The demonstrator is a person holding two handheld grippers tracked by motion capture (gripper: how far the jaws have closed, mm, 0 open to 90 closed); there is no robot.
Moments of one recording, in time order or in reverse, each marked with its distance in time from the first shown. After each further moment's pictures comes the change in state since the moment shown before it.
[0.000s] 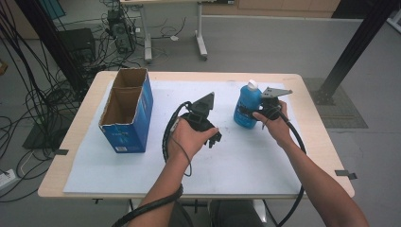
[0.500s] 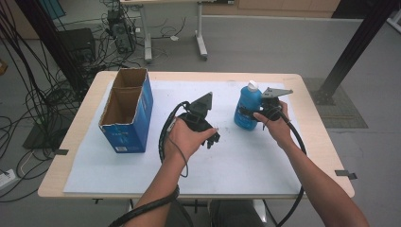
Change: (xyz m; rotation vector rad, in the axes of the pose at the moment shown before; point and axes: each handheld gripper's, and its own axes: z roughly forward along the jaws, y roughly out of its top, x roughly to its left) left arm 0.004 -0.009 -0.008 0.004 0.003 0.019; right arm 0.005 0.003 -0.006 0.025 0.009 0.016
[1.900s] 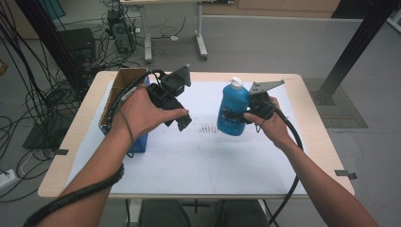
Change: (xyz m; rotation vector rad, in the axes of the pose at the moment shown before) left arm 0.056 -0.021 -0.108 -0.097 0.067 0.285; right arm 0.070 0.068 -0.014 0.020 0.278 -0.036
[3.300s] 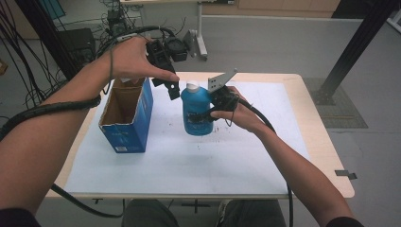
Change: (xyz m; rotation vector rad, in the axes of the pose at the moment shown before) left arm 0.038 0.053 -0.041 0.002 -0.024 0.444; right arm 0.031 0.057 0.083 0.084 0.317 -0.263
